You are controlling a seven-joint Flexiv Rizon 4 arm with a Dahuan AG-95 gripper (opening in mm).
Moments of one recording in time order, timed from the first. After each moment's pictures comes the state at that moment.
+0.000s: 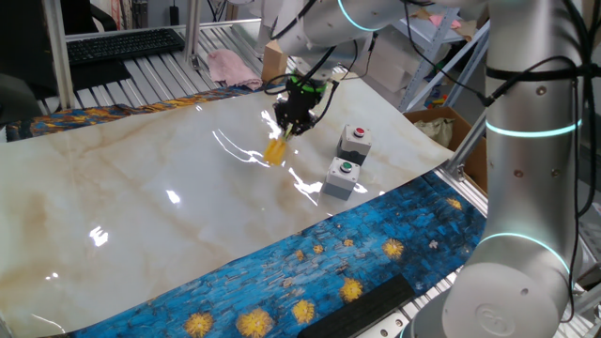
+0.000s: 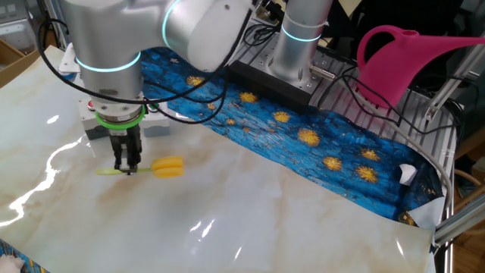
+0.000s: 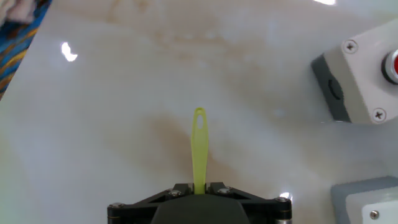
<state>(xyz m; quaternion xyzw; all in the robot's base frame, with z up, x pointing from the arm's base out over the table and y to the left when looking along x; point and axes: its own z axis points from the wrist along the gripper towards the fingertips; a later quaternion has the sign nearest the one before) 0.632 -0.133 0.055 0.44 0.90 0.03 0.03</state>
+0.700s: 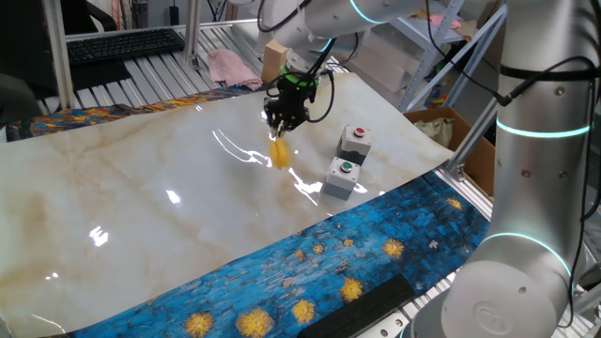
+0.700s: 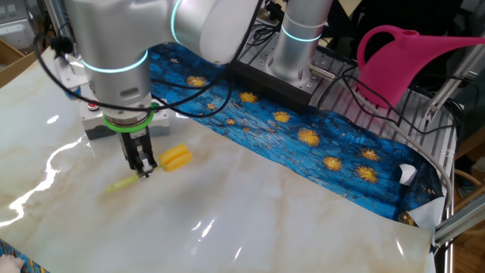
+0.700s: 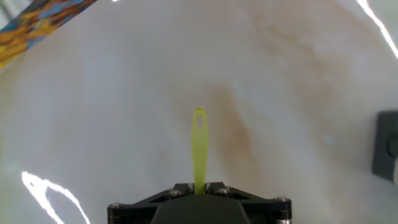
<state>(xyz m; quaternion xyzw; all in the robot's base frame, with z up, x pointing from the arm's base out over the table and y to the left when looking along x) 0.636 -0.104 0.066 0.20 0.98 0.04 0.02</state>
